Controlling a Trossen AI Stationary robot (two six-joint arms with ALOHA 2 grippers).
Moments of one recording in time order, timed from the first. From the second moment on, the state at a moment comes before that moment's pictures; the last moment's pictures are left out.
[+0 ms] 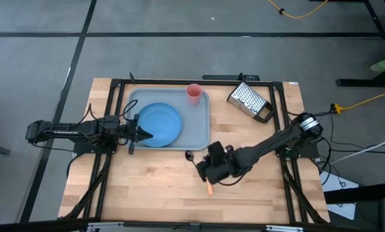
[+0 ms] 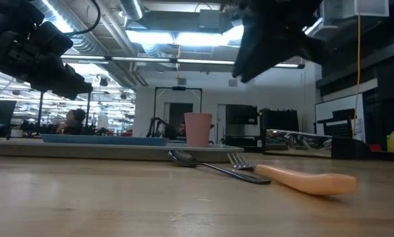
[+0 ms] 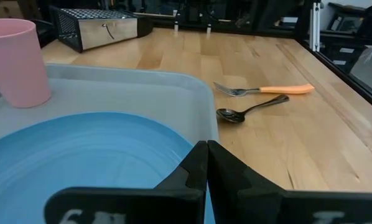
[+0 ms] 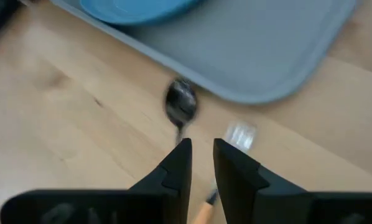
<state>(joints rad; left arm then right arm) 0.09 0.25 0.03 -0.03 0.09 -0.07 0.44 1.81 1.35 -0.69 0.57 1.38</state>
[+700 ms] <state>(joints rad) 0.09 0.25 0.03 -0.03 0.09 -0.07 0.38 2.02 1.44 -0.78 0.32 1.54</state>
